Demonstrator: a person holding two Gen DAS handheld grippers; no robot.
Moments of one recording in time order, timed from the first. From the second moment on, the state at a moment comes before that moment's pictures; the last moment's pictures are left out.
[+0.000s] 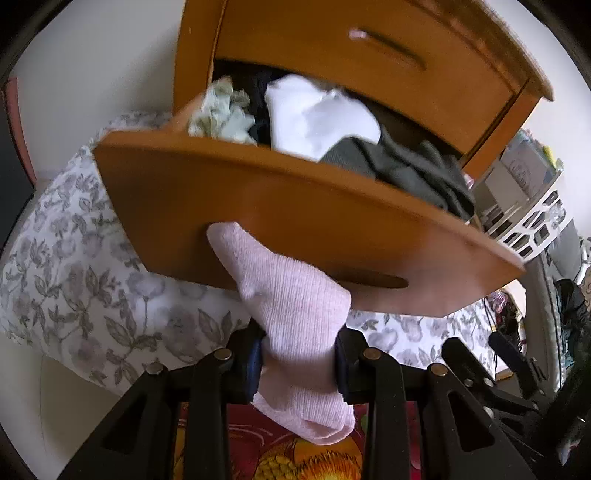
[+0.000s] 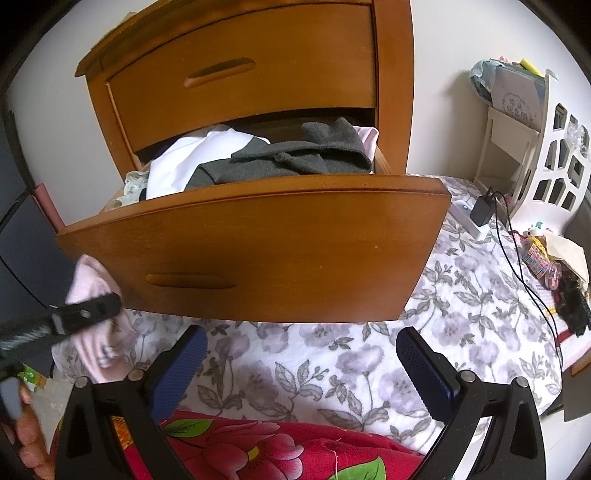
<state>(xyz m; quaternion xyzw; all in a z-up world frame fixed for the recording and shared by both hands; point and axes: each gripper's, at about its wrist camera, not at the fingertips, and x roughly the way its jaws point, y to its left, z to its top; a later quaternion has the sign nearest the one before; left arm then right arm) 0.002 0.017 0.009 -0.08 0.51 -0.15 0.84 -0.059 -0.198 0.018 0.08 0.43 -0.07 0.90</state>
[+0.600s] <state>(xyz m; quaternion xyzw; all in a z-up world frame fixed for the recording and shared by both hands) 0.007 0.011 -0.003 -0.07 0.52 -0.13 0.84 -0.058 -0.199 0.016 0.08 0.43 -0.07 0.90</state>
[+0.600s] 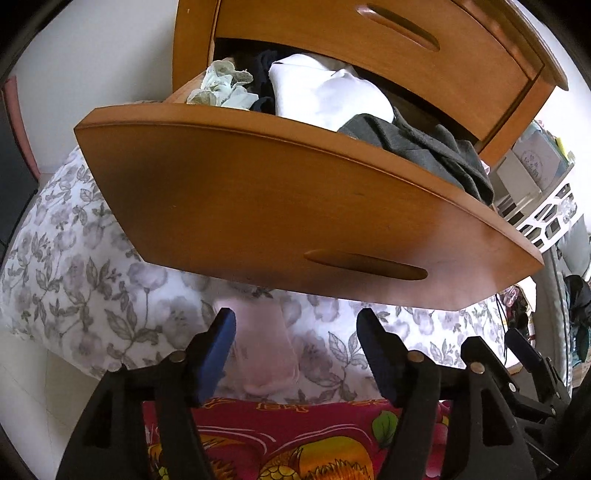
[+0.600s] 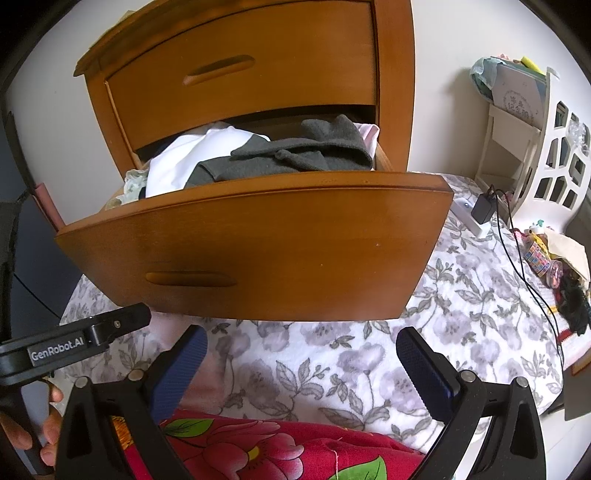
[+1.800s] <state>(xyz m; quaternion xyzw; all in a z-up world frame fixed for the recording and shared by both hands) -0.004 0.046 0.056 -0.09 0.40 -0.11 0.91 -0.058 -0.199 0.015 0.08 0.43 -0.07 0.89</state>
